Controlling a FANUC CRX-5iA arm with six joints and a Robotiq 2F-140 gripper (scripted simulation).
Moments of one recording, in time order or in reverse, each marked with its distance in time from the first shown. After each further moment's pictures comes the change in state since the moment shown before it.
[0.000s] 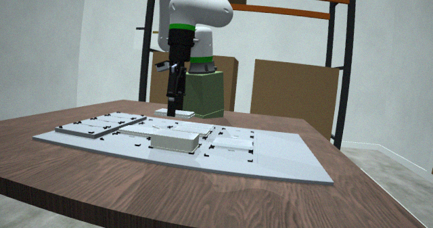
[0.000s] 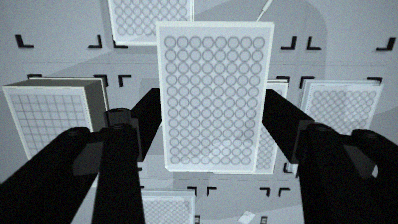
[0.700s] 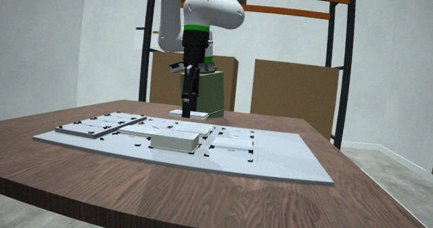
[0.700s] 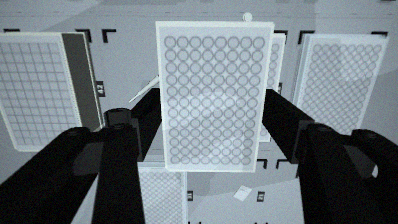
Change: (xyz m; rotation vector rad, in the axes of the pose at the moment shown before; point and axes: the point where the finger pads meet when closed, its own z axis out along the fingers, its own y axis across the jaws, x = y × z) arm -0.049 0.011 0.000 0.000 0.000 0.000
